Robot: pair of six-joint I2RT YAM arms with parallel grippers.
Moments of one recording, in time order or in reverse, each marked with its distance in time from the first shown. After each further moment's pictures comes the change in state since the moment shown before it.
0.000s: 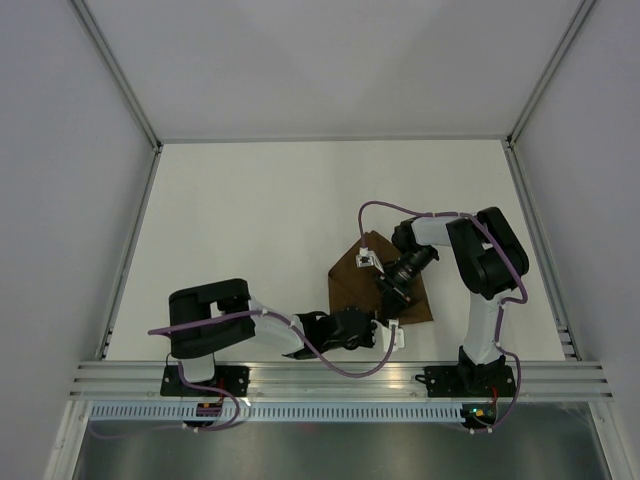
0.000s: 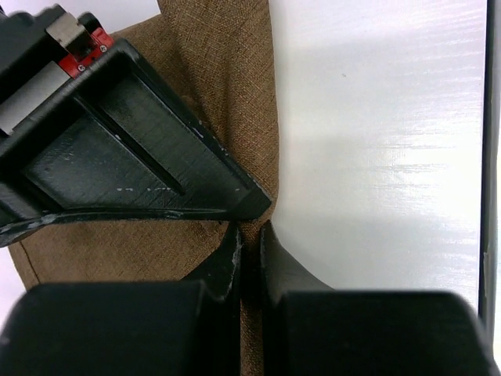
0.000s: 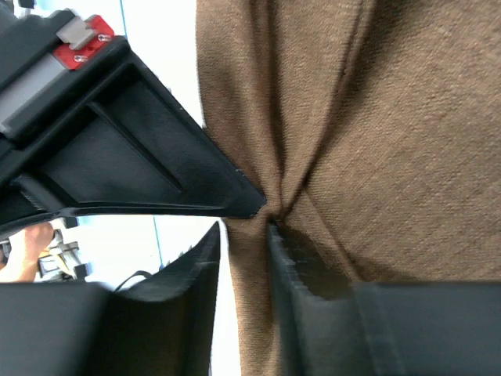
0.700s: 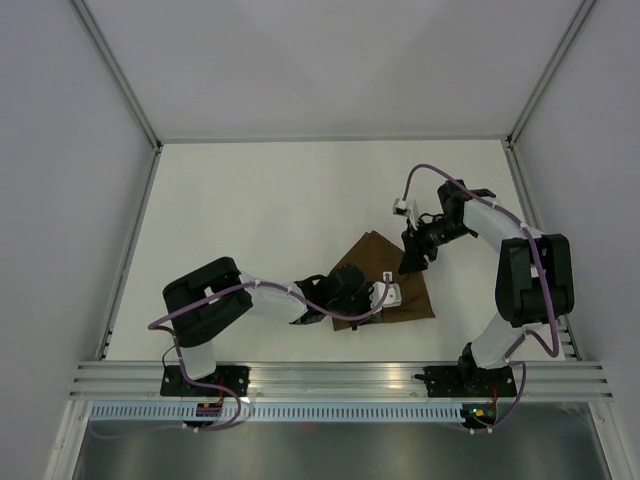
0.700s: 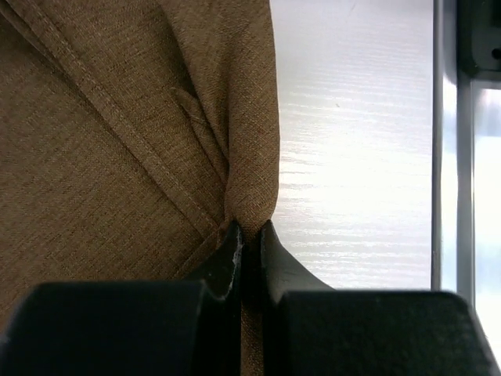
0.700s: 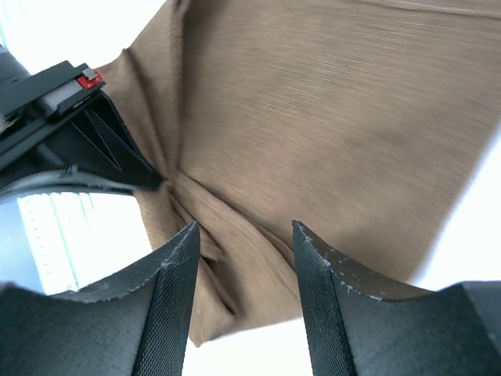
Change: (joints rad) left arm 0.213 -0.002 0.124 -0.207 0.431 -0.263; right arm -0.225 -0.264 0.093 0.124 0.079 0.106
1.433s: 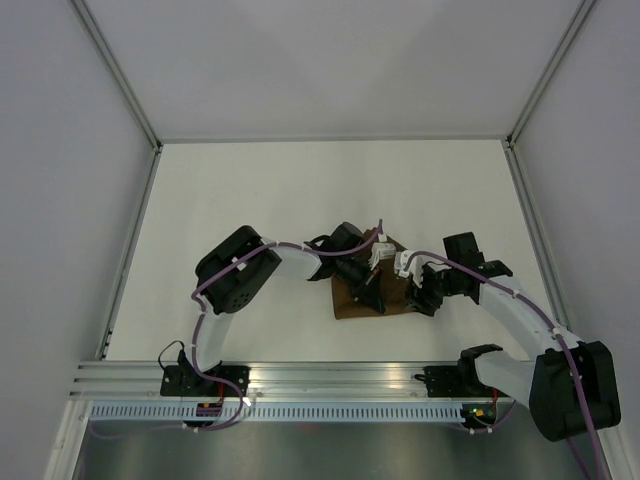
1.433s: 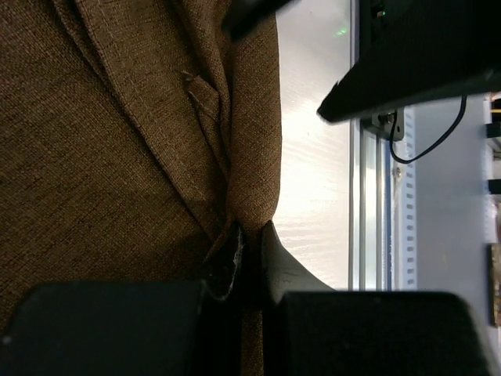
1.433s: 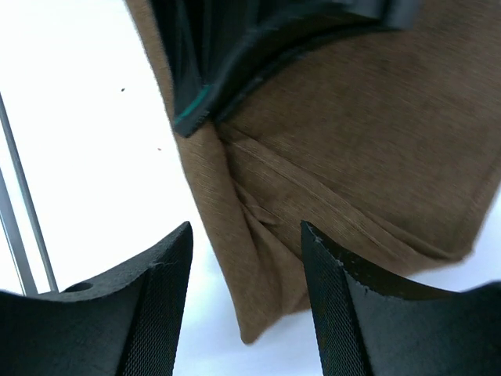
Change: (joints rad) left arm 0.276 0.288 0.336 -0.259 0.635 -0.328; right arm 0.040 -0.640 -0.558 0.322 0.129 -0.081
